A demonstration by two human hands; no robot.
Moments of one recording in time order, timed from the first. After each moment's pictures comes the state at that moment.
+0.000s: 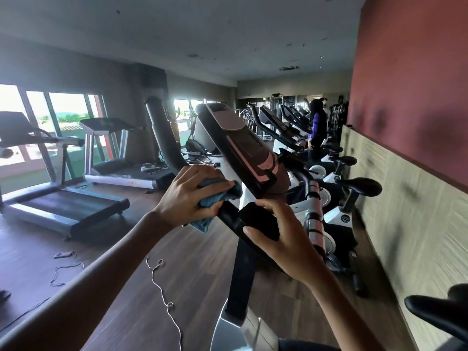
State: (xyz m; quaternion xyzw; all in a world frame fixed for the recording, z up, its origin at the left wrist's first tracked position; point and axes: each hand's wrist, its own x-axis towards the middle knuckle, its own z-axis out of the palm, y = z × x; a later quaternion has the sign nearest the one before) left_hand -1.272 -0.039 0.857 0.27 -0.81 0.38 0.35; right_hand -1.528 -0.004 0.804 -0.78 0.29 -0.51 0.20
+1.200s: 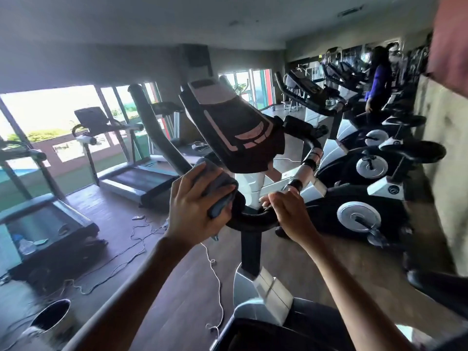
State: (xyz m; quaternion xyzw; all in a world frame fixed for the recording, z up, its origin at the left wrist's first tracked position) left_hand -1.436 0.050 0.806 0.53 -0.68 0.39 0.30; right_hand -1.616 -0.100 0.725 -0.80 0.23 -0.54 0.14
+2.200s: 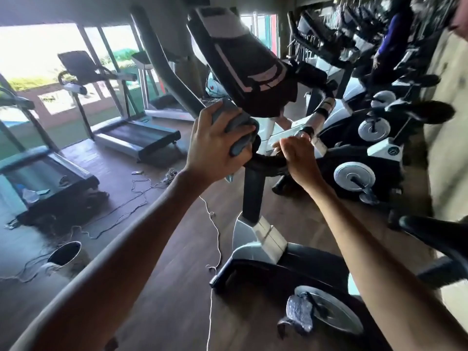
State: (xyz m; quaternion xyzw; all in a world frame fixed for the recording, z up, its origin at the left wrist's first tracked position) left_hand -1.438 0.045 0.803 0.49 -0.71 0.42 0.29; right_hand -1.609 -0.098 0.718 -0.80 0.24 -0.54 0.14
